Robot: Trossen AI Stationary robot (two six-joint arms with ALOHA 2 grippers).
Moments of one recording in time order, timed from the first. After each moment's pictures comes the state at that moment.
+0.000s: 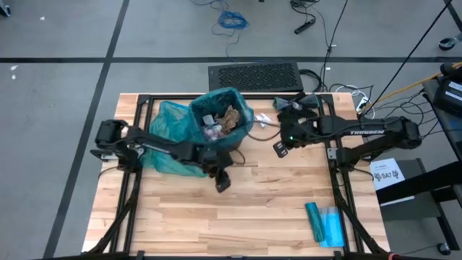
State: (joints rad) left arm -0.08 1.71 1.07 -0.28 0.17 -0.60; right arm -0.06 1.19 1.00 -0.95 0.24 0.84
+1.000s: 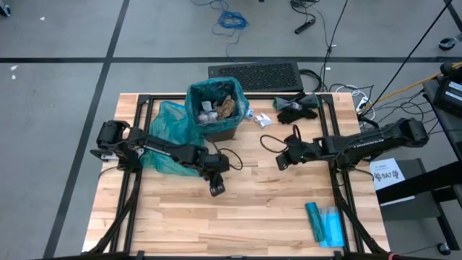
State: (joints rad) left arm -0.12 1.72 1.08 -0.43 0.16 -0.55; right arm 0.05 1.03 0.50 -0.32 0.18 1.10
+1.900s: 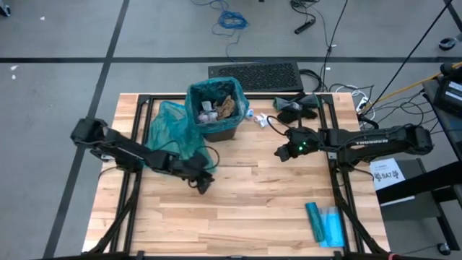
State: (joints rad) left arm -0.23 1.40 0.56 0.12 -0.11 -0.86; right arm -0.11 0.97 0.49 -0.26 -0.05 1.03
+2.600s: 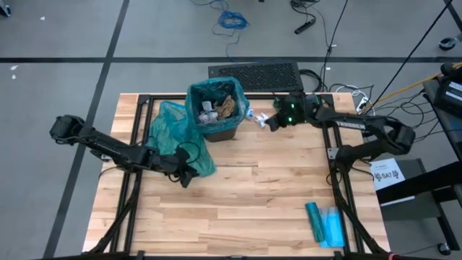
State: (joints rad) left arm -0.24 1.04 0.34 0.02 -0.14 -0.94; right arm -0.62 1.30 0.68 -0.04 -0.29 0.58
